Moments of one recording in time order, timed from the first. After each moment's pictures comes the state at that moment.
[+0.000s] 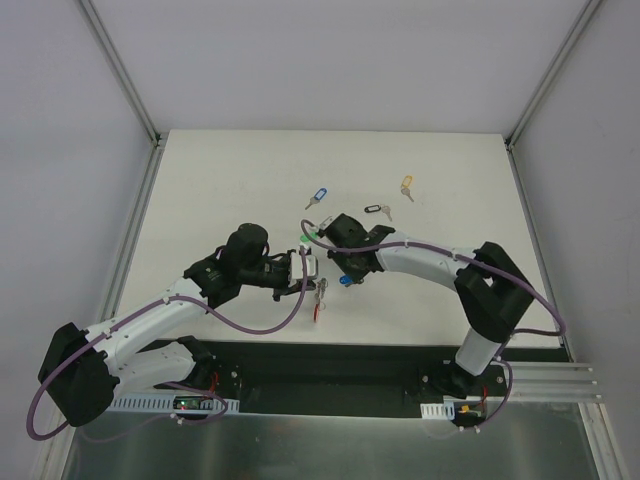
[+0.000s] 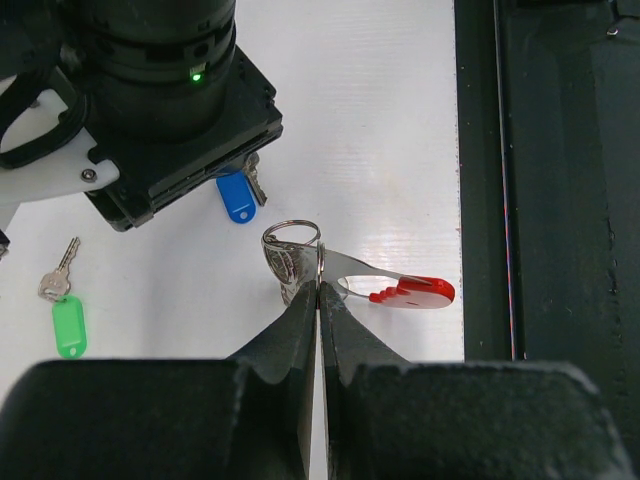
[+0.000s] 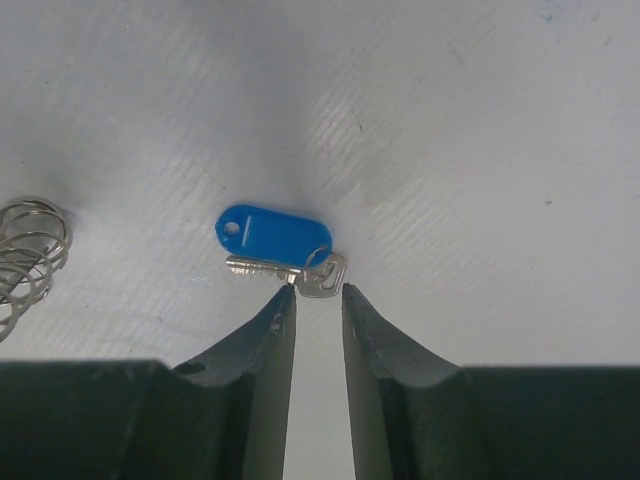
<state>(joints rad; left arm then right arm) -0.71 1.03 0.65 -0.20 0.69 0.49 0.87 1.70 1.11 -0.59 0.19 0.04</state>
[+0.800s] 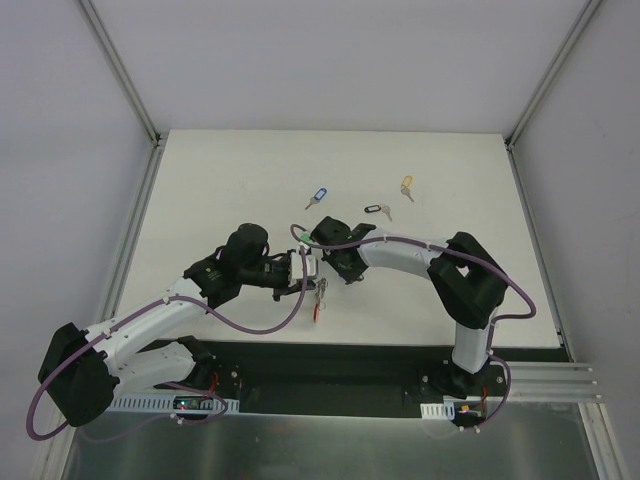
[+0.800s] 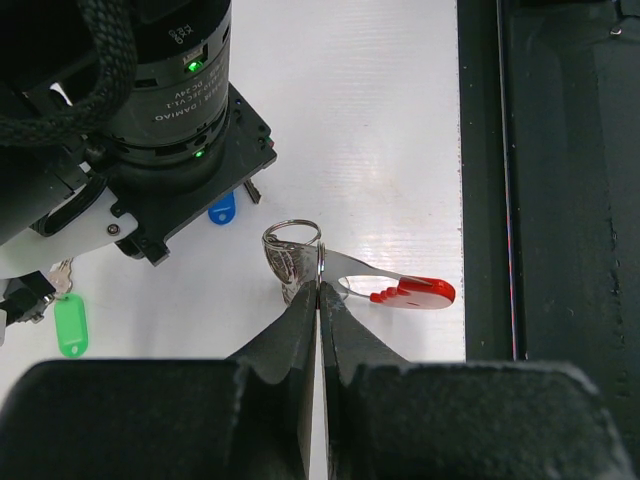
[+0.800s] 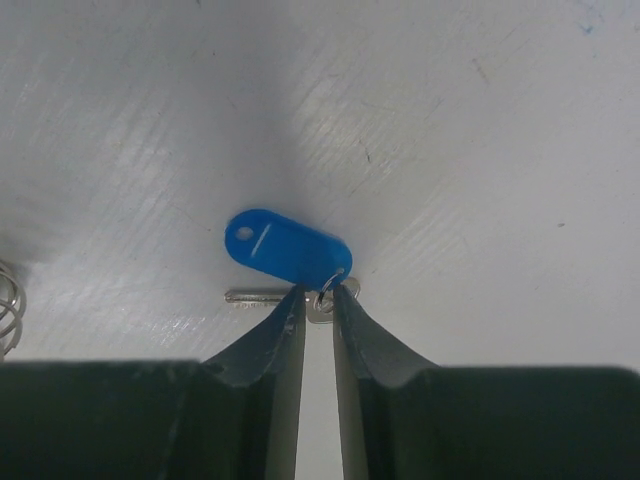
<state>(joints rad) -0.71 1.03 0.65 -0.20 0.68 0.49 0.90 1.87 1.22 -0.66 0.27 0.04</state>
